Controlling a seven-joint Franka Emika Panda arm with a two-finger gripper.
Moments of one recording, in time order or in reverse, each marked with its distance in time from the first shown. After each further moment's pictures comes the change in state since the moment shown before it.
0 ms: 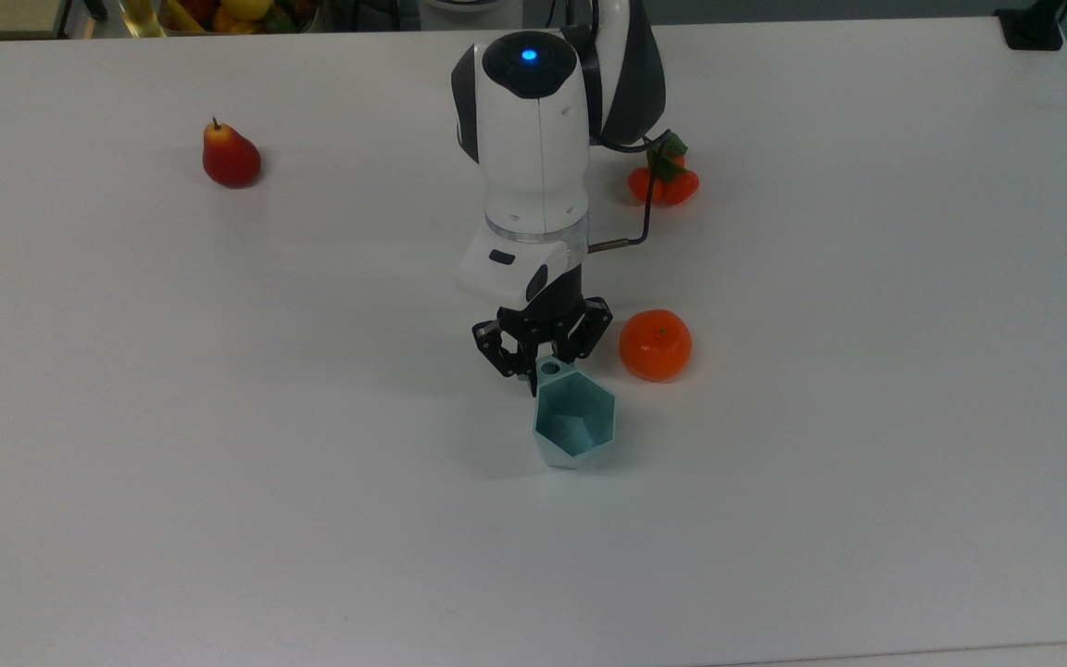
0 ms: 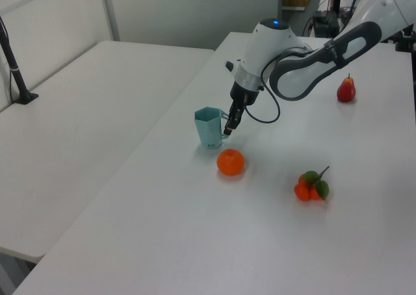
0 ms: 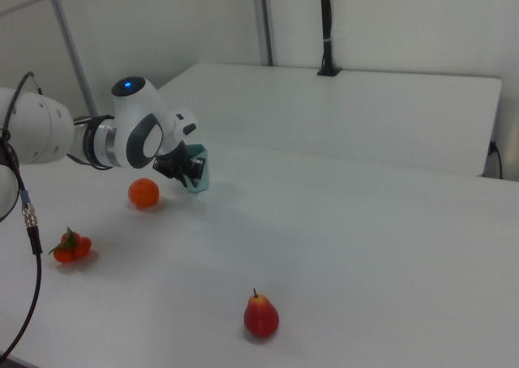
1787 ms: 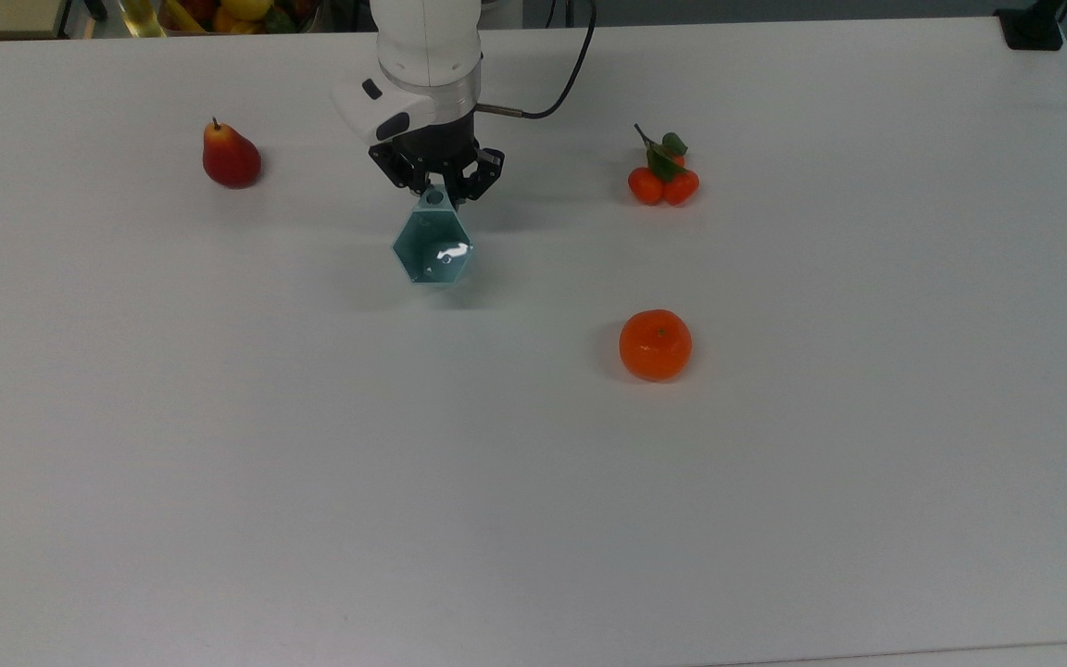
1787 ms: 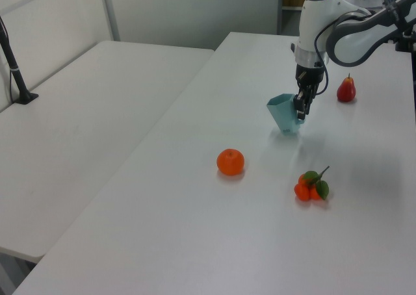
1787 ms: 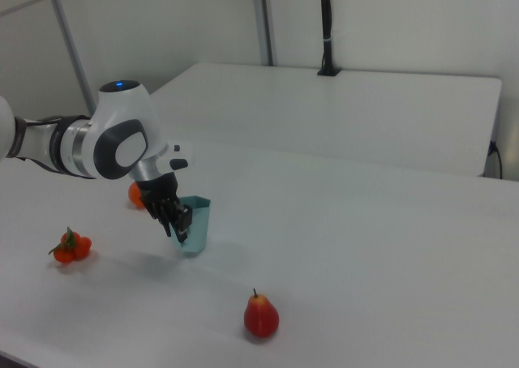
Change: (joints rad) arm -0.120 -0.450 -0.014 -0.483 -0.032 -0.296 0.328
